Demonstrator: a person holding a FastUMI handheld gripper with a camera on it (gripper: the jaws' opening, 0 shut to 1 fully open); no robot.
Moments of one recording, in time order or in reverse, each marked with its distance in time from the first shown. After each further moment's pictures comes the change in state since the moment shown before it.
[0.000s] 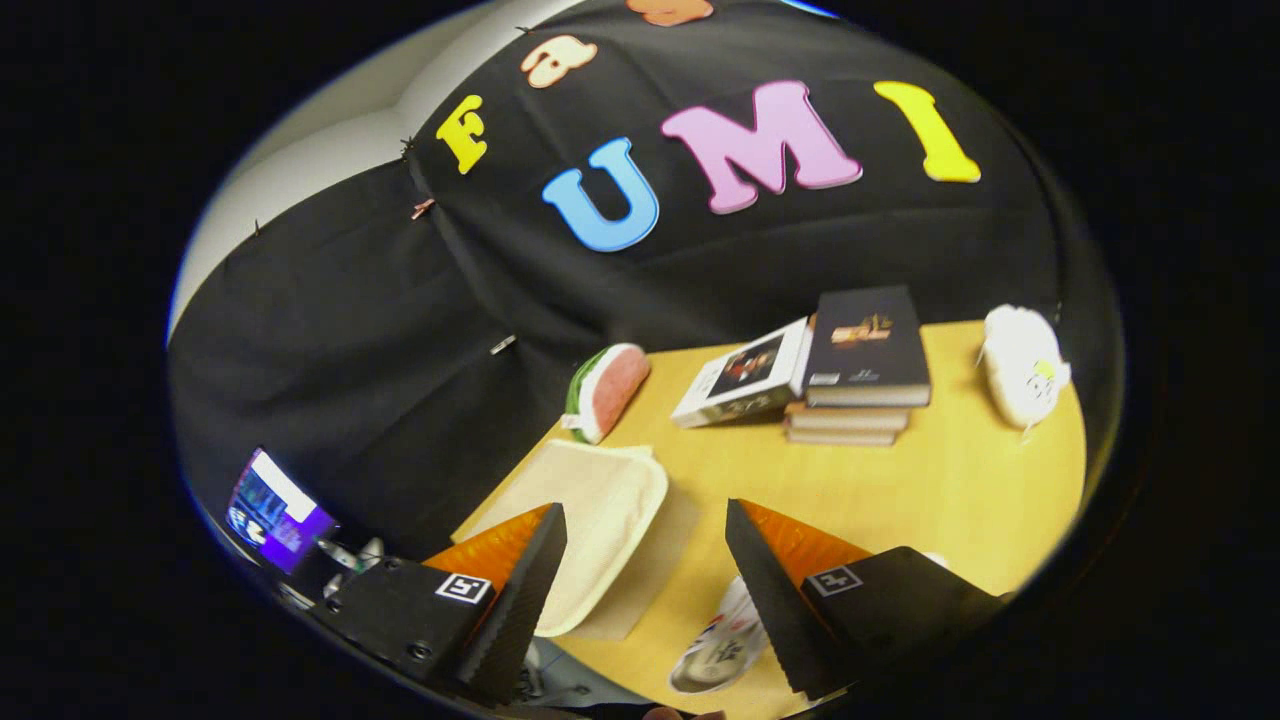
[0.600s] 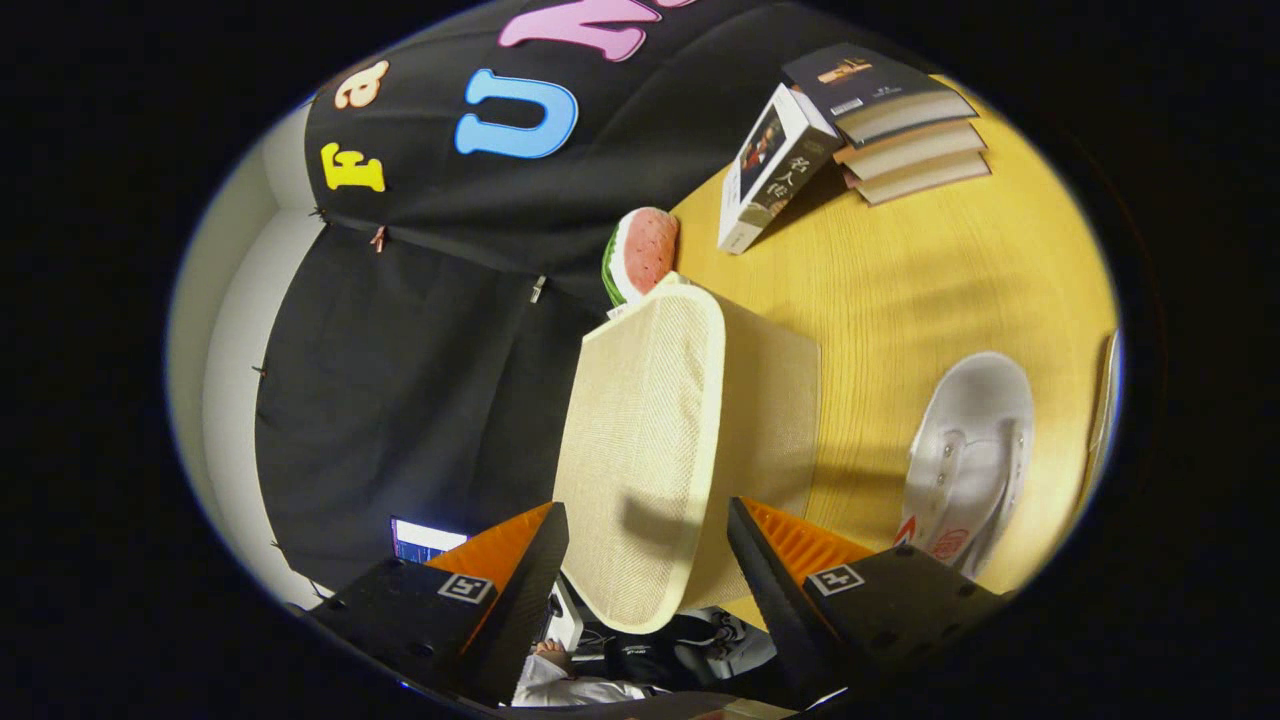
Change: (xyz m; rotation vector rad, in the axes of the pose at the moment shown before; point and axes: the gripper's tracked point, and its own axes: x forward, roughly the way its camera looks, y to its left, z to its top) arm 0.085 0.025 -0.103 0.489 0.305 0.220
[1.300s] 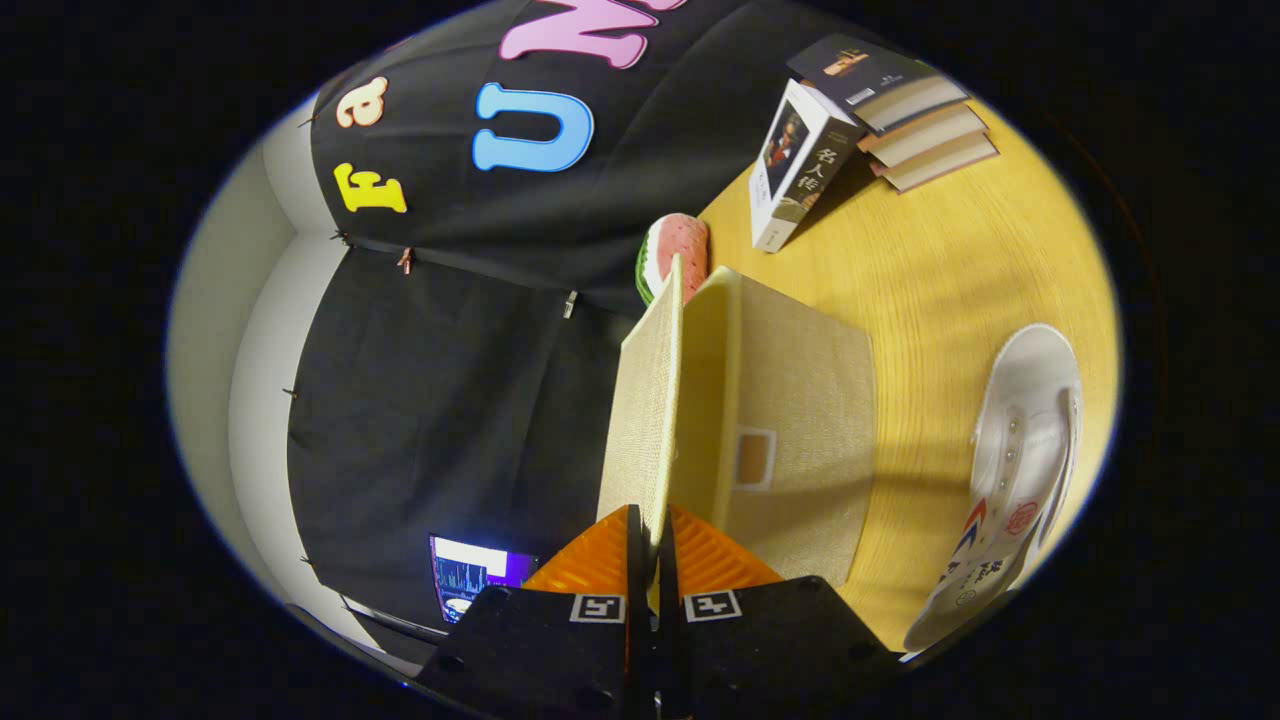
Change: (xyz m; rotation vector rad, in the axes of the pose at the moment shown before) arm 0.000 0.058 0.008 0.000 -0.074 0.111
